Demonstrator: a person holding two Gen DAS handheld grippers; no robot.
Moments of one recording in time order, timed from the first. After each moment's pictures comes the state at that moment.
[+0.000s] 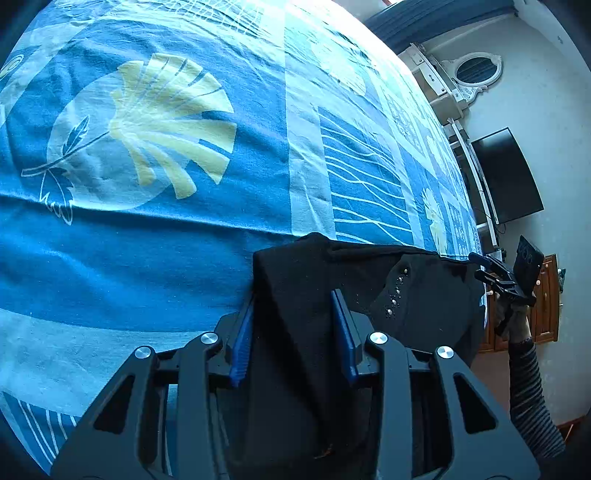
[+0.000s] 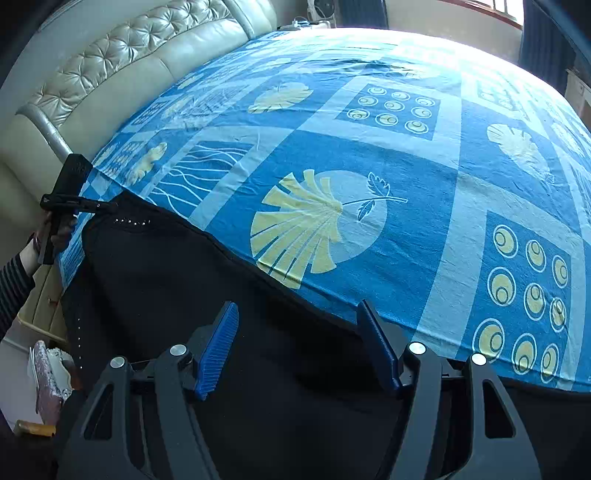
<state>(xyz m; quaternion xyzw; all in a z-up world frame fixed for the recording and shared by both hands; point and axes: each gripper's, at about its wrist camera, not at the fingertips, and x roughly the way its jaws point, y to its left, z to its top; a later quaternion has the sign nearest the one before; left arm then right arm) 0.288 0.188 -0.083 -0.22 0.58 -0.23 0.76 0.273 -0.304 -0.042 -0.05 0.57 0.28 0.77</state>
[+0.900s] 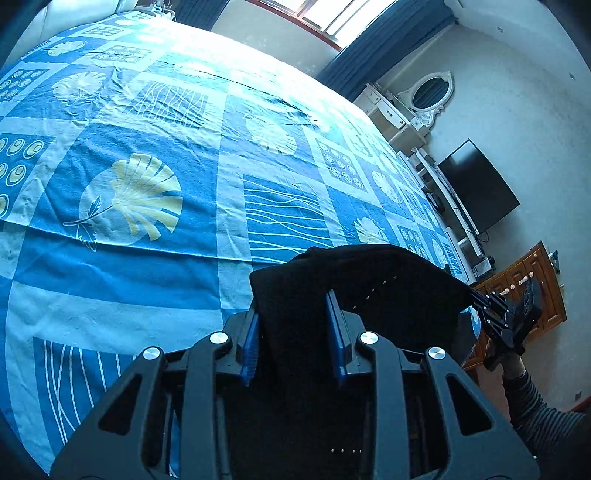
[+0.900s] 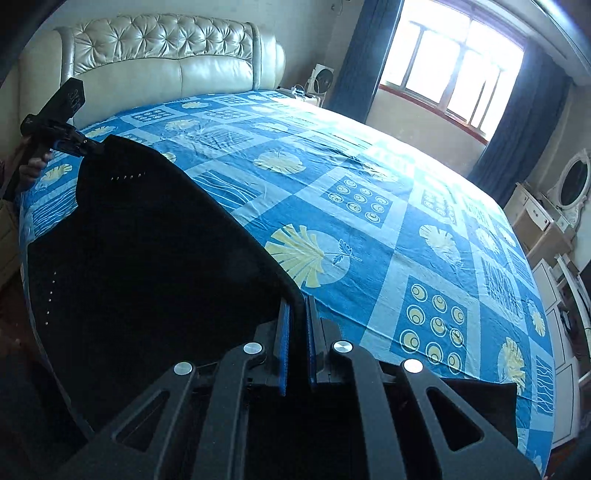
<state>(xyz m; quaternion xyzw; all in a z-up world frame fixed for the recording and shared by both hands) 0.202 0.178 0.015 -0.19 0.45 -0.25 0.84 0.114 -0.272 0.039 -0.21 0.37 0.18 0.89</state>
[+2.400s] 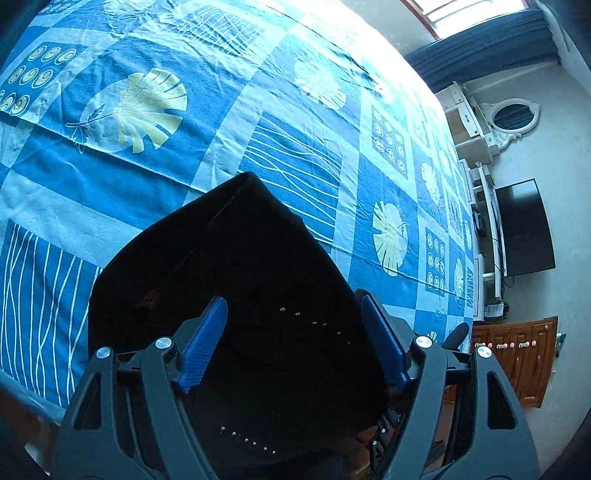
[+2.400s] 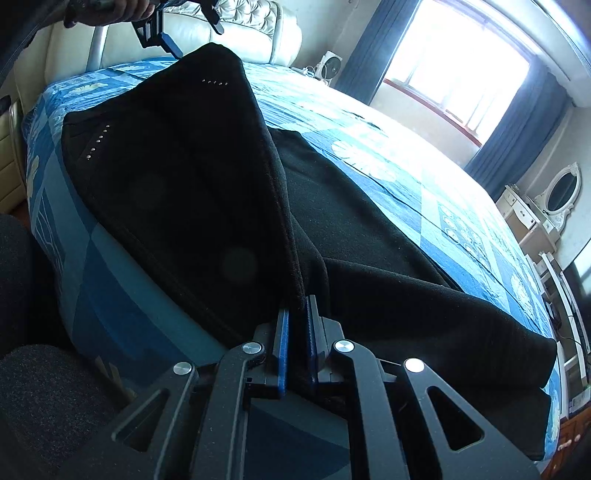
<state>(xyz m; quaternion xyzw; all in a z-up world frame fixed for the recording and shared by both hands) 0.234 0.099 0.026 -0.29 0.58 -0.10 0.75 -0.020 -0.253 -0.063 -0.25 0.38 0.16 0.88</state>
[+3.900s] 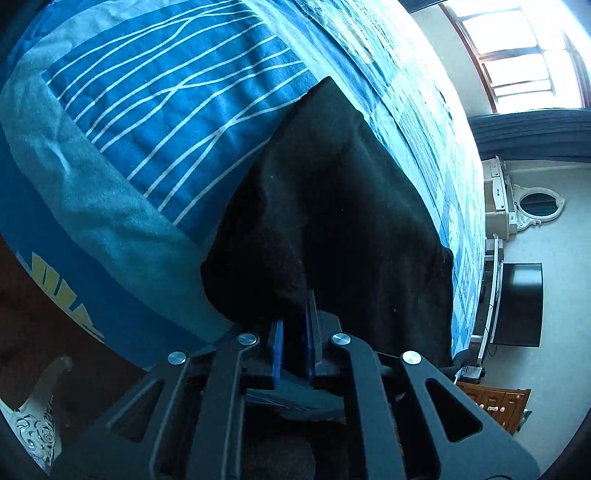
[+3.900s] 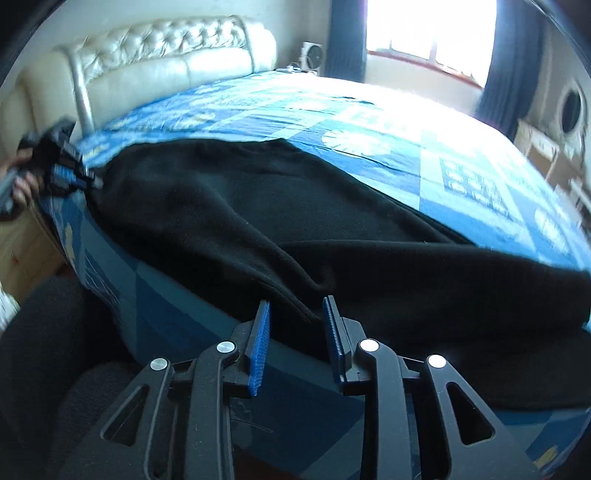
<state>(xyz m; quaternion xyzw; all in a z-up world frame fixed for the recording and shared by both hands) 0.046 0.173 -0.073 -0.42 0.55 0.00 0.72 -0.009 -0.330 -0.024 0.03 0.45 0.17 0.87</state>
